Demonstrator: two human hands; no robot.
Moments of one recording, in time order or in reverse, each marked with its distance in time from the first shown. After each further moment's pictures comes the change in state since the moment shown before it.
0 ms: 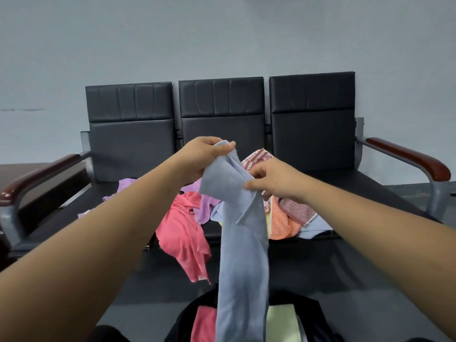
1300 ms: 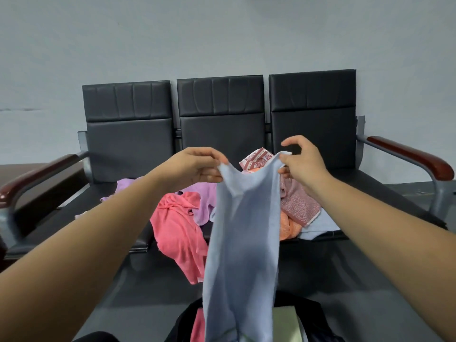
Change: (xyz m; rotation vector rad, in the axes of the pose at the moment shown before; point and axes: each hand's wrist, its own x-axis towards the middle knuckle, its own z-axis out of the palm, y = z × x) left_hand -0.008 -0.021 -0.024 -0.044 -0.203 0.027; right_hand 0.024 0.050 -0.024 0.345 0.626 0.199
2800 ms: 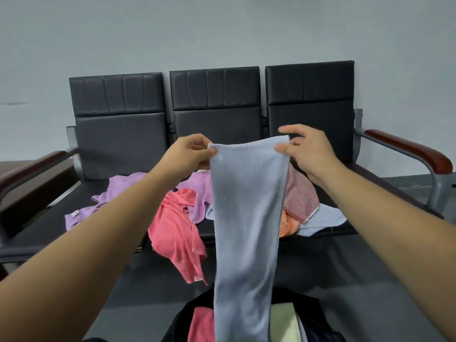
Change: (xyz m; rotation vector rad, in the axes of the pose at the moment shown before) left_hand 0.019 -0.009 0.004 0.200 0.350 0.088; right_hand 0.005 -0.011 -0.012 0.035 -0.082 -0.058
